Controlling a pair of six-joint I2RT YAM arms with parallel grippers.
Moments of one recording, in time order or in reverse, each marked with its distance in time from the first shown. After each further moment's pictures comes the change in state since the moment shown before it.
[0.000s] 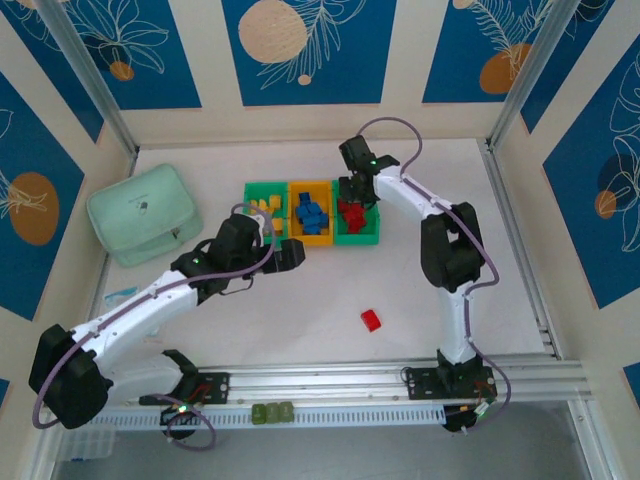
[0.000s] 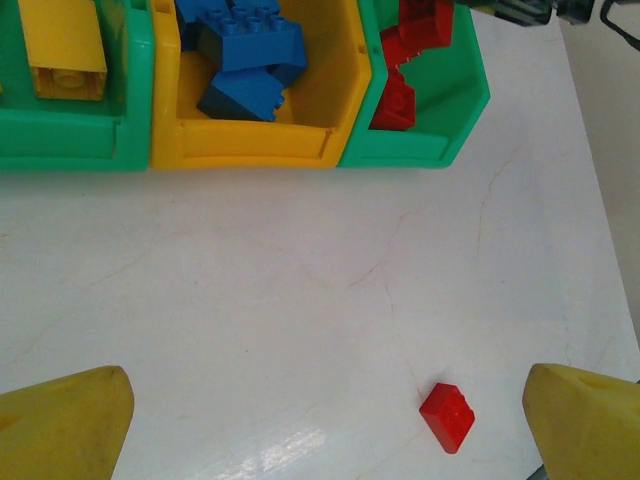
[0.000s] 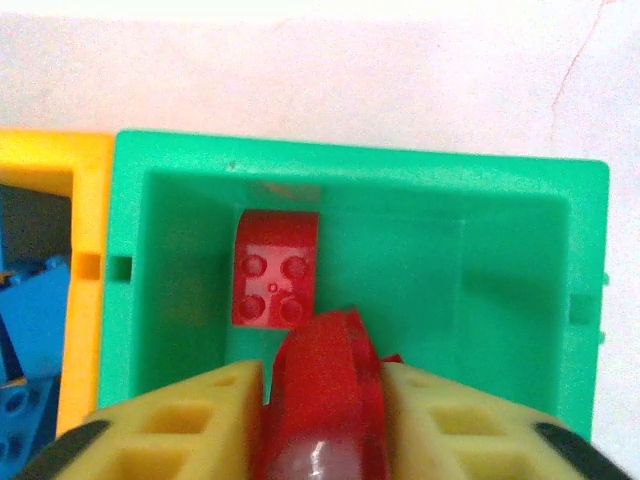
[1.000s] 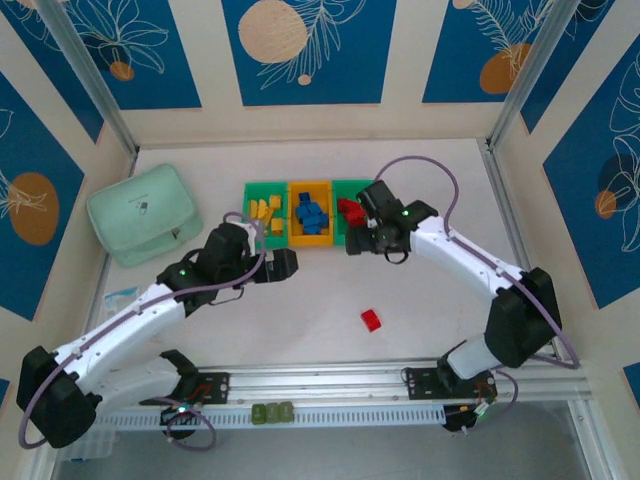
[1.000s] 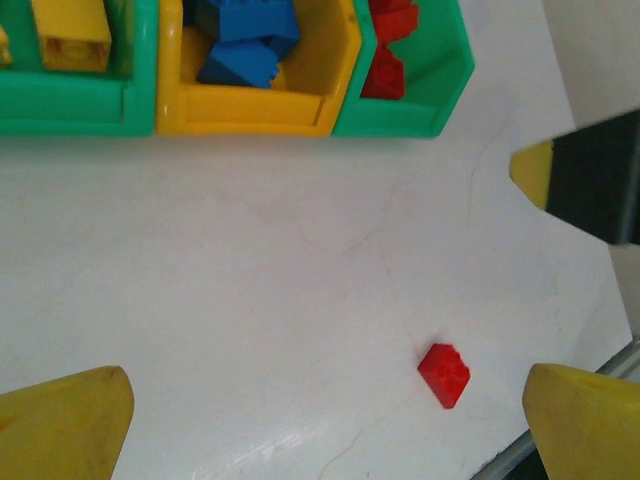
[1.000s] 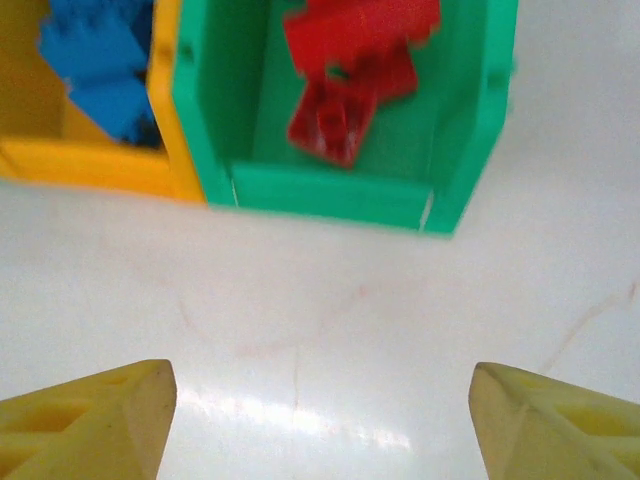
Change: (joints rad) left arm -0.008 -0.129 -0.068 -0.061 0.029 0.023; right arm 0.149 -0.641 -0.606 -0.123 -0.037 0.128
